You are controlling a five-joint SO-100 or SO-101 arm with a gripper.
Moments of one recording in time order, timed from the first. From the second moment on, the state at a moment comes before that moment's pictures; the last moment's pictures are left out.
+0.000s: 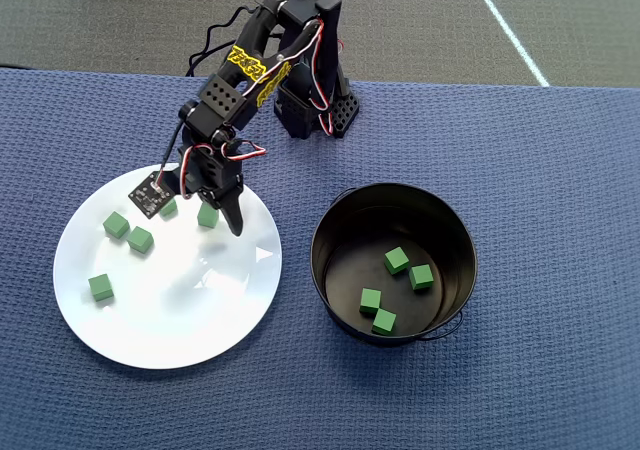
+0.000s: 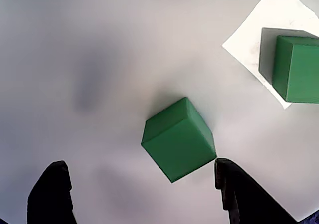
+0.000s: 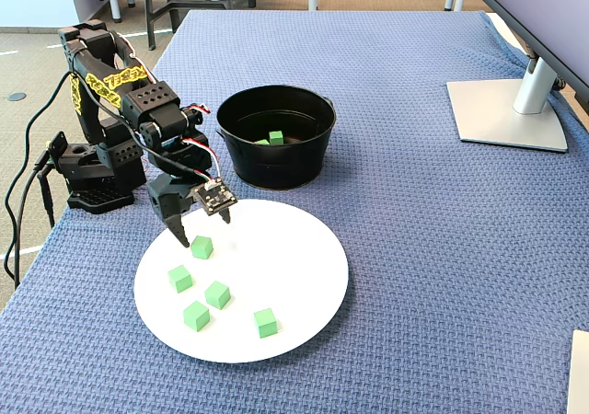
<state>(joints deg) 41.4 92.7 116.1 55.9 -87.6</state>
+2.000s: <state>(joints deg) 43.0 87.0 109.8 60.8 -112.3</state>
